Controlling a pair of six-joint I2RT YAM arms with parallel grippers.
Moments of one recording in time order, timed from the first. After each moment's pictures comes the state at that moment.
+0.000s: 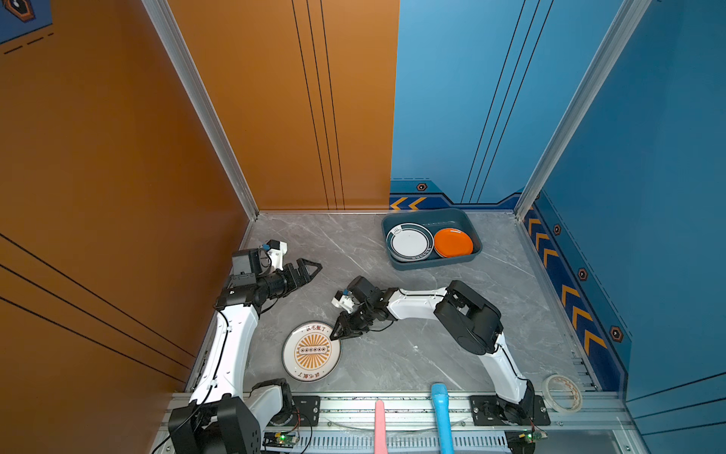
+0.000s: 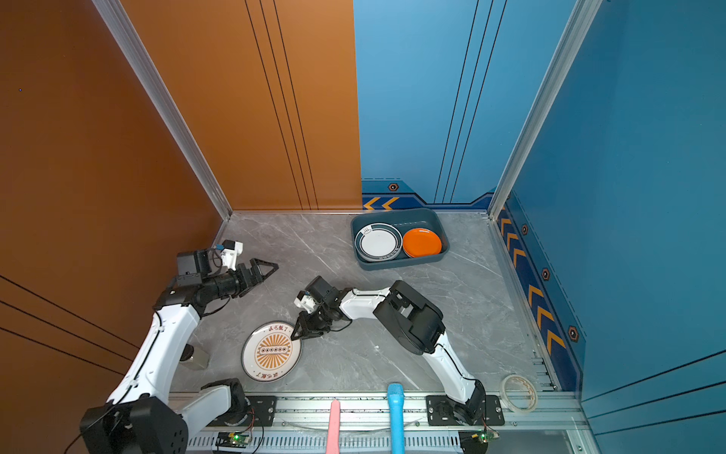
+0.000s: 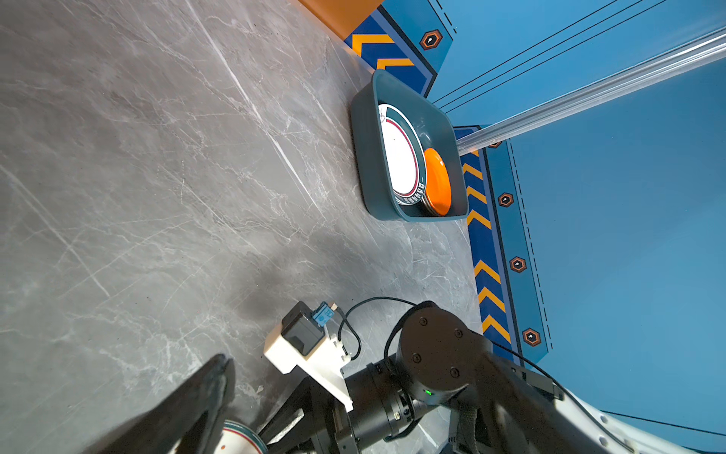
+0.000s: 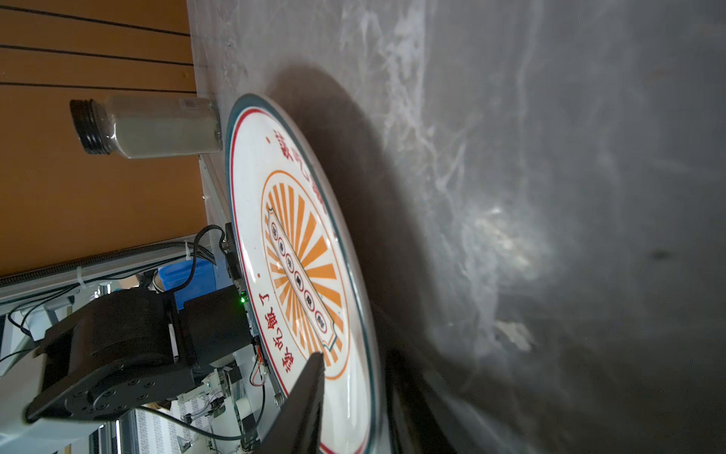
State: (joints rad) left arm 0.19 1.08 0.87 -0.56 0.77 -0.41; right arm 0.96 2.21 1.40 -0.12 -0.75 0.74
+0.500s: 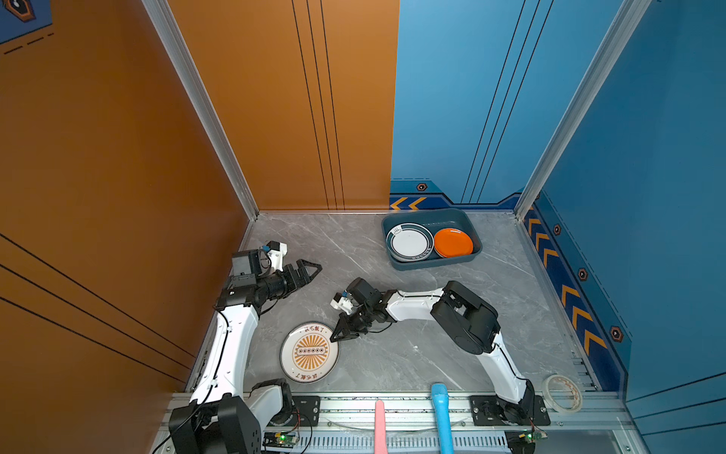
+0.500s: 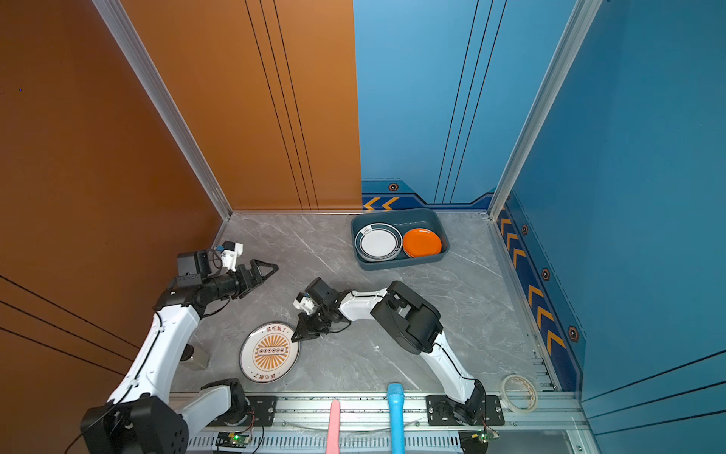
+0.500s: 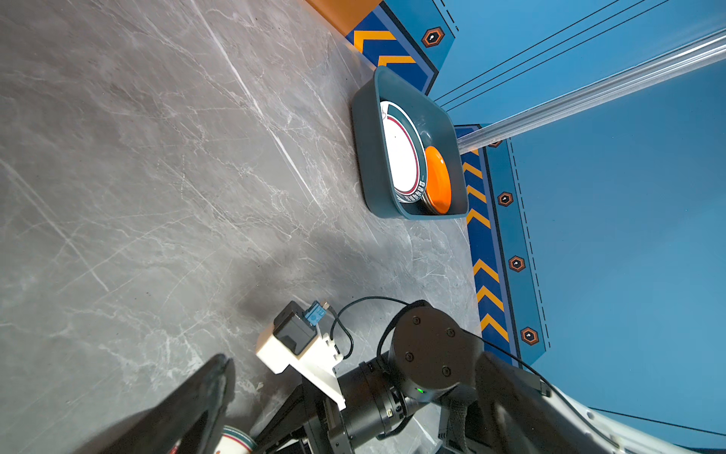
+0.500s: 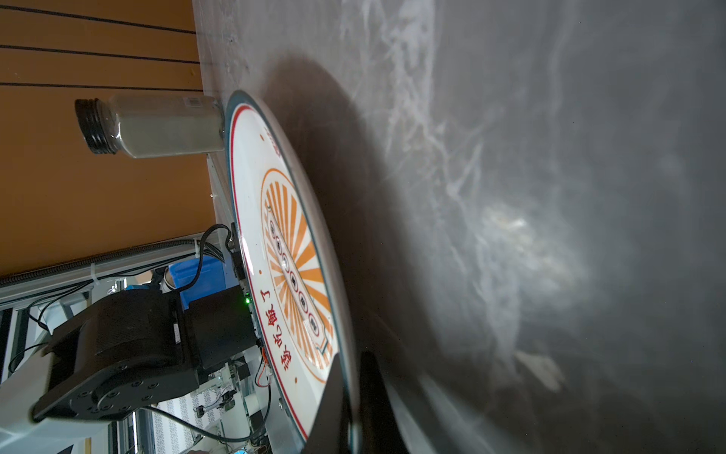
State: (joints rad) left arm 0.20 1.08 0.87 -0.56 0.78 -0.41; right arm 0.96 2.23 1.39 -0.07 -0.78 0.76
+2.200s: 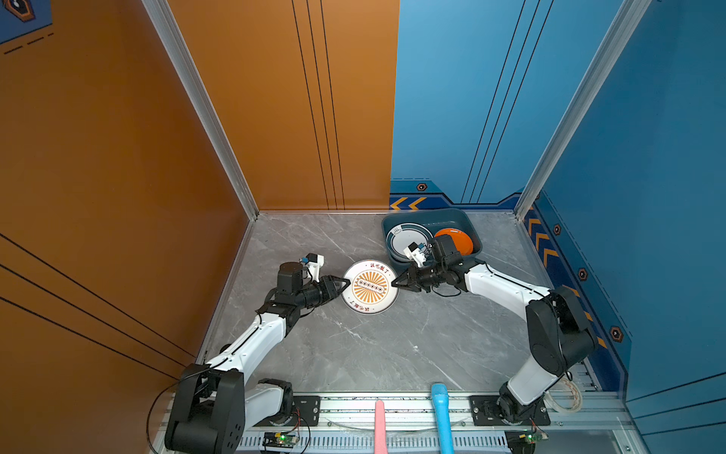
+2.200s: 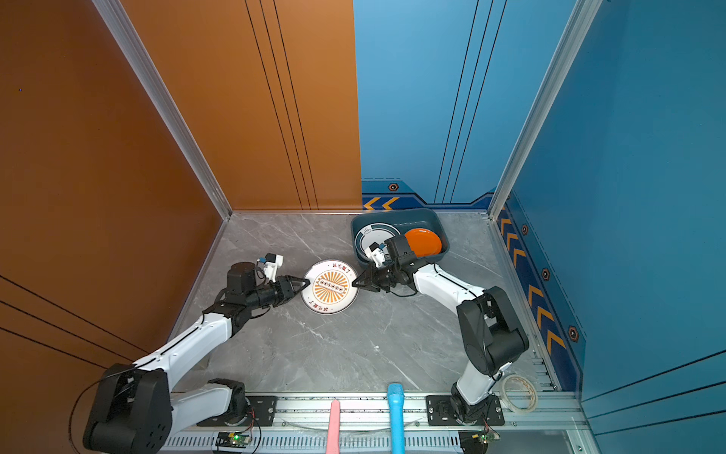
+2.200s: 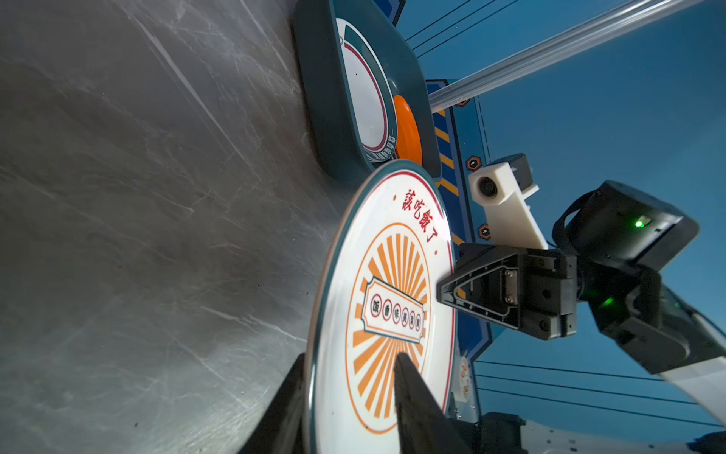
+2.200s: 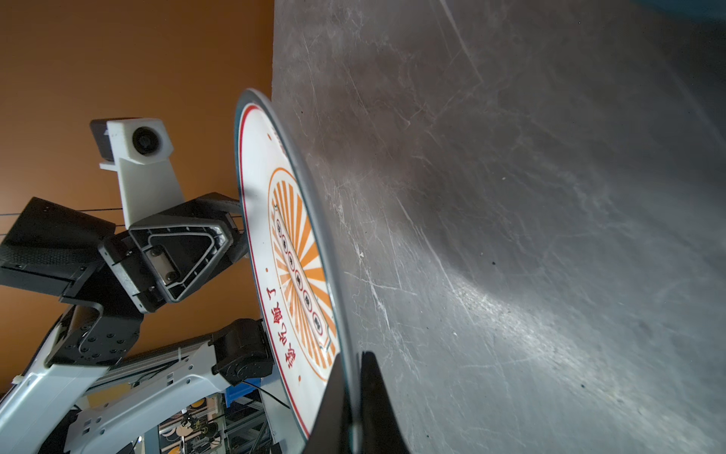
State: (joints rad) left arm -0.16 1.19 0.56 0.09 0.70 -0.76; right arm 0.47 1.68 1.10 -0.27 -0.81 0.66
